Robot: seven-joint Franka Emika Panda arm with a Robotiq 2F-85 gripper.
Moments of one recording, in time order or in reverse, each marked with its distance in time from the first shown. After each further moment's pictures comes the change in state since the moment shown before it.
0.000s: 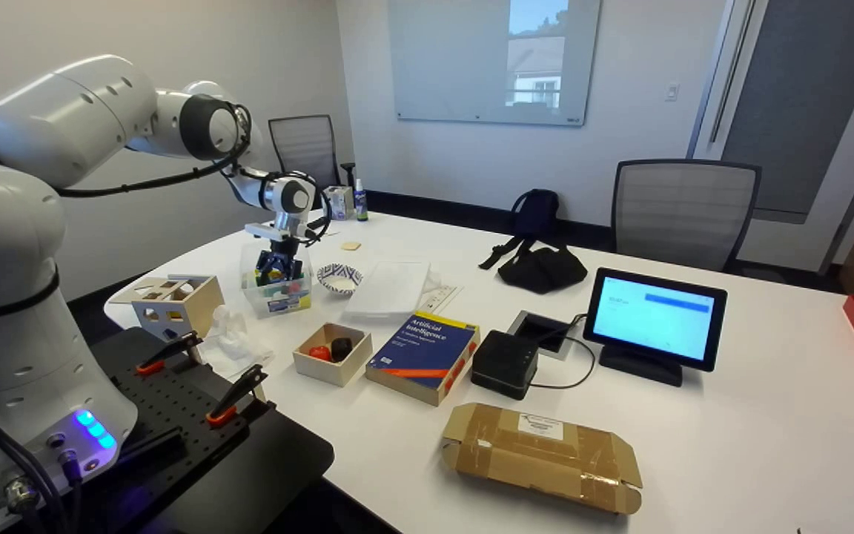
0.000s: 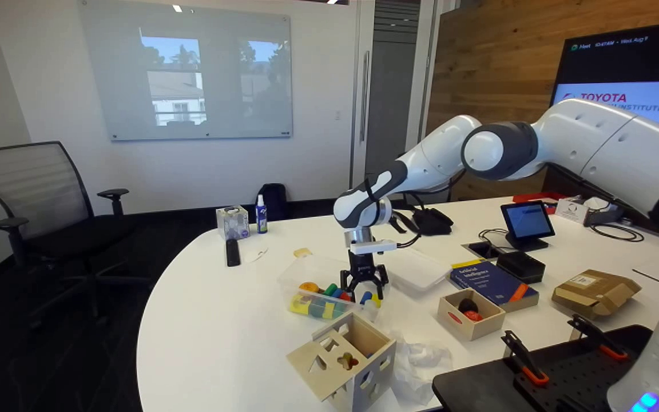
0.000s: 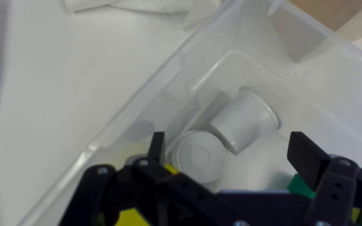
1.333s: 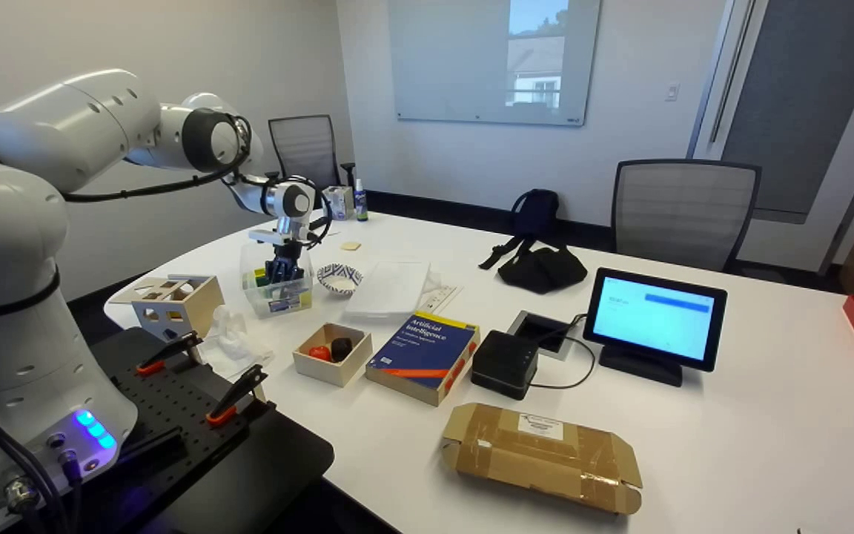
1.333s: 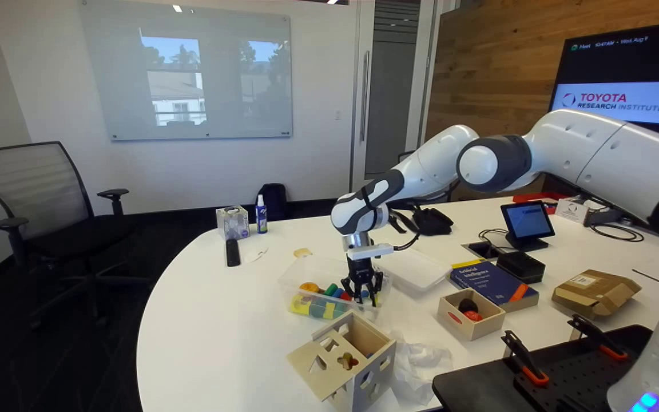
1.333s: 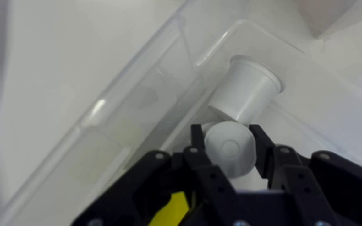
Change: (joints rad) arm 0.025 0.067 -0.025 0.090 -0.028 -0.006 0.041
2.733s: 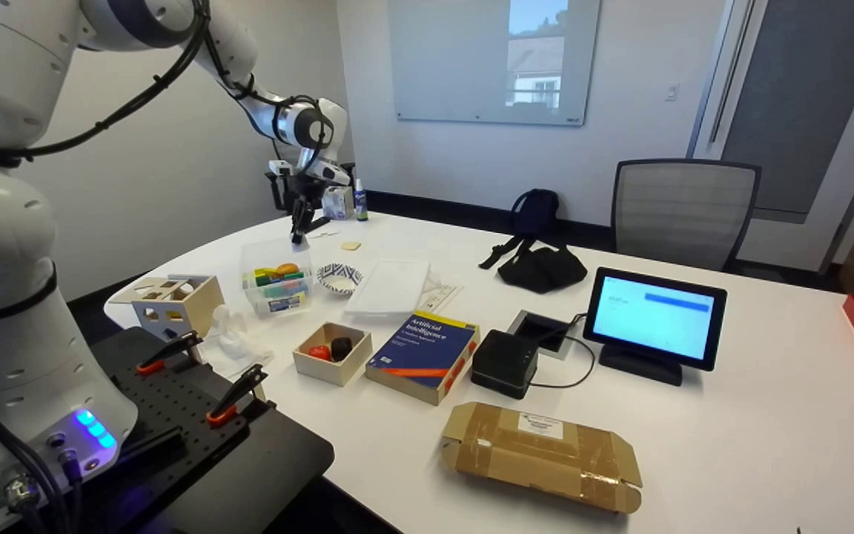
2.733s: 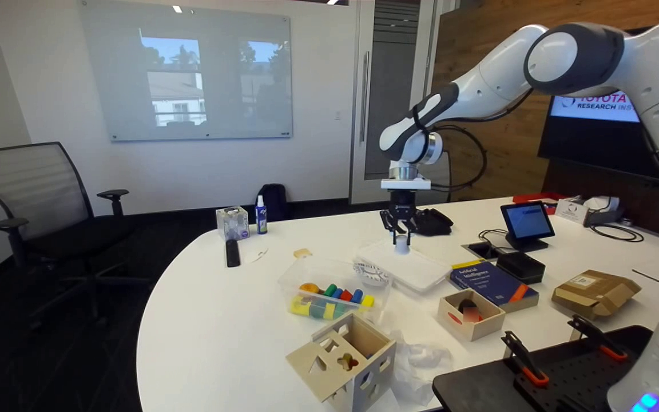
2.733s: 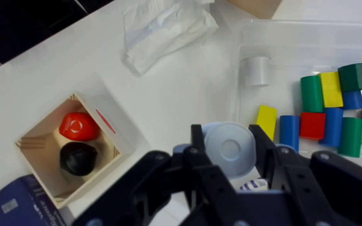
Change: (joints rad) arm -0.158 -0.612 -0.084 -0.557 0.176 0.050 0.317
